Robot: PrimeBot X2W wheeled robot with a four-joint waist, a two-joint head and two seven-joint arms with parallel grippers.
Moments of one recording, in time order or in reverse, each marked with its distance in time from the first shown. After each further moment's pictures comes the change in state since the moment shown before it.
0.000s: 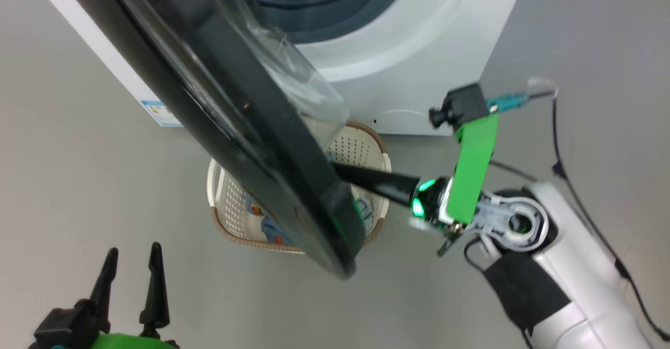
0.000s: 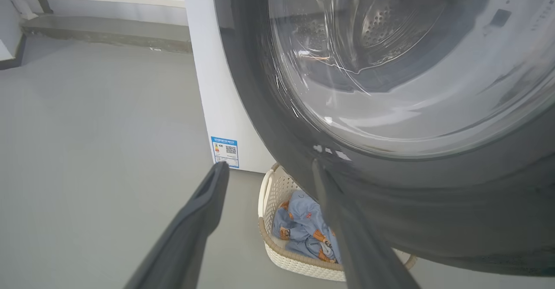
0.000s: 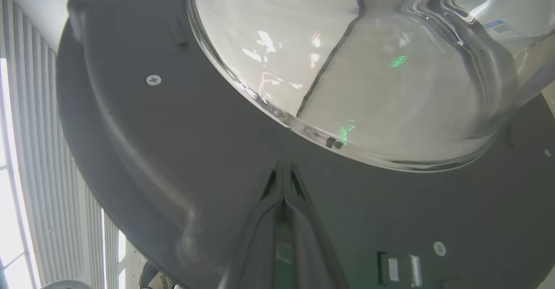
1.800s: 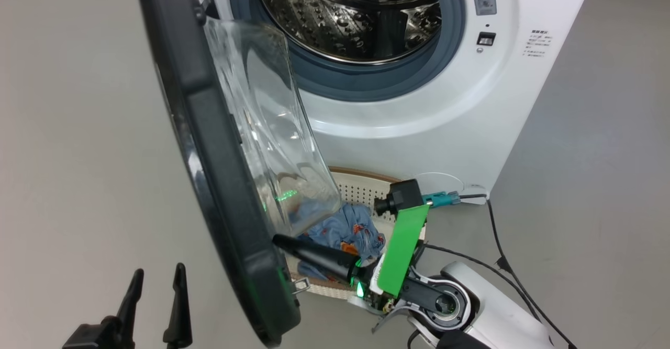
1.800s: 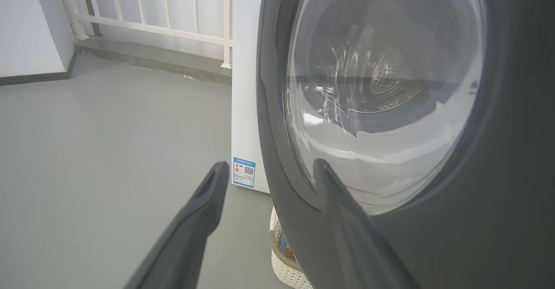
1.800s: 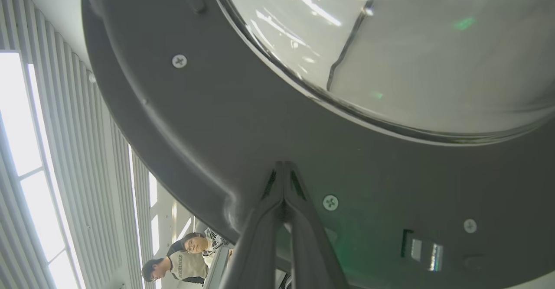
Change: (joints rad) left arm 0.056 0.004 -0.098 -0.006 -0.061 0.054 0.000; right arm 0.106 0.051 0.325 0.108 0.166 0.000 -0.359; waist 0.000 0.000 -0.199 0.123
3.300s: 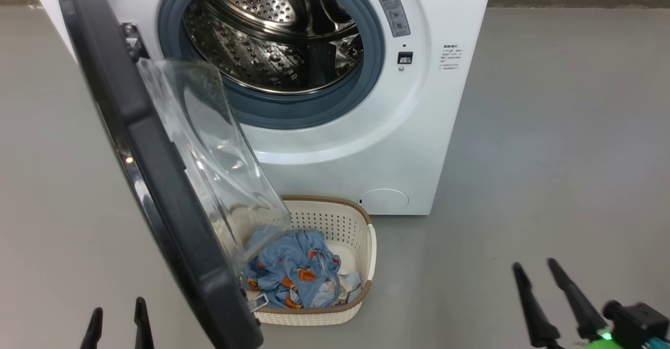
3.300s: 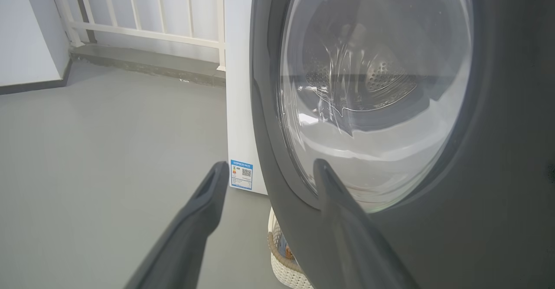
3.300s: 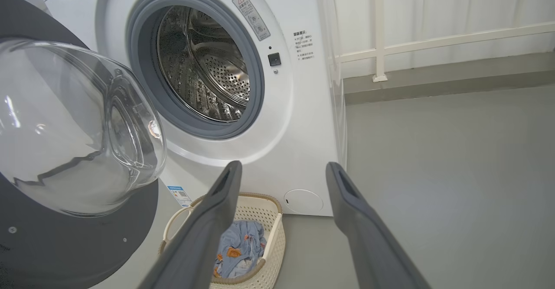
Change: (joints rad) left arm 0.106 0.001 0.105 -0.028 0.018 -0.006 0.000; right arm 0.616 -0.112 -0.648 -0.221 -1.343 0.001 -0.663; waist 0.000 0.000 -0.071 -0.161
